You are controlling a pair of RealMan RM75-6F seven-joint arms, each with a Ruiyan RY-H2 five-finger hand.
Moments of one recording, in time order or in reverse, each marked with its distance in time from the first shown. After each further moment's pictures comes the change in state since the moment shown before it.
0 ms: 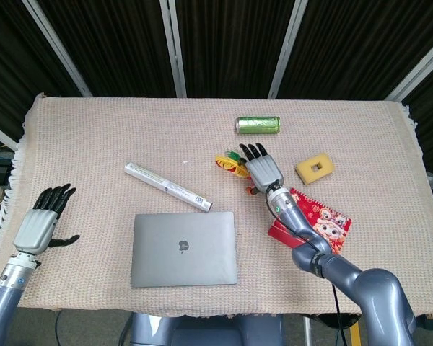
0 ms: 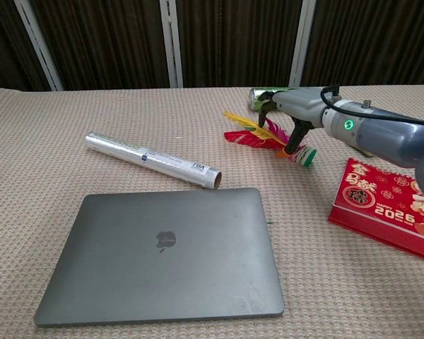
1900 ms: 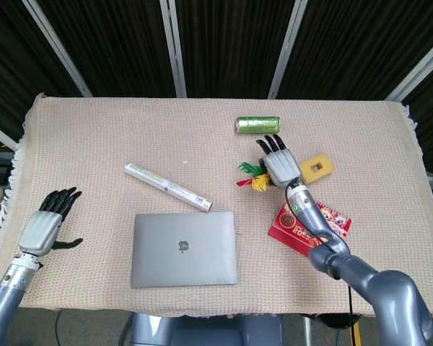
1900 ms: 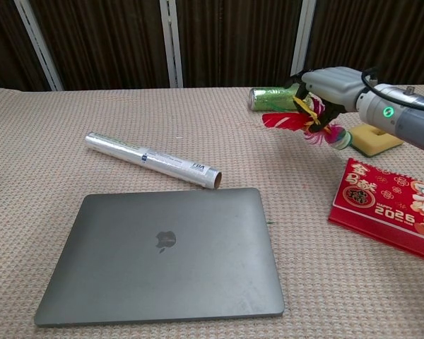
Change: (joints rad) left arm -0.012 -0.003 0.027 0.012 0.030 -0.013 -0.028; right arm -0.075 0.112 -0.060 -0.080 -0.020 0.158 0.043
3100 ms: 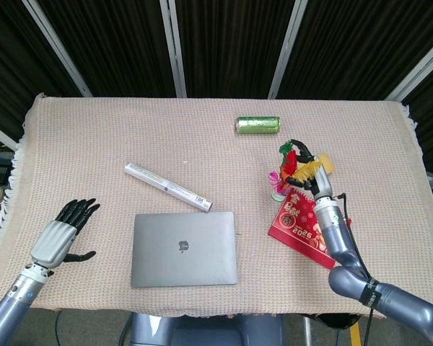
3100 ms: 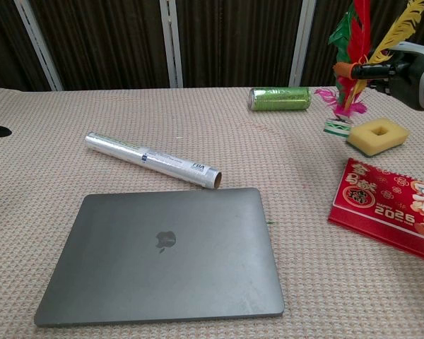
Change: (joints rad) left arm 0.002 0.015 0.063 -0.065 0.122 0.071 -0.004; right arm -0.274 0.226 0.254 -0.628 0.336 -0.006 0.635
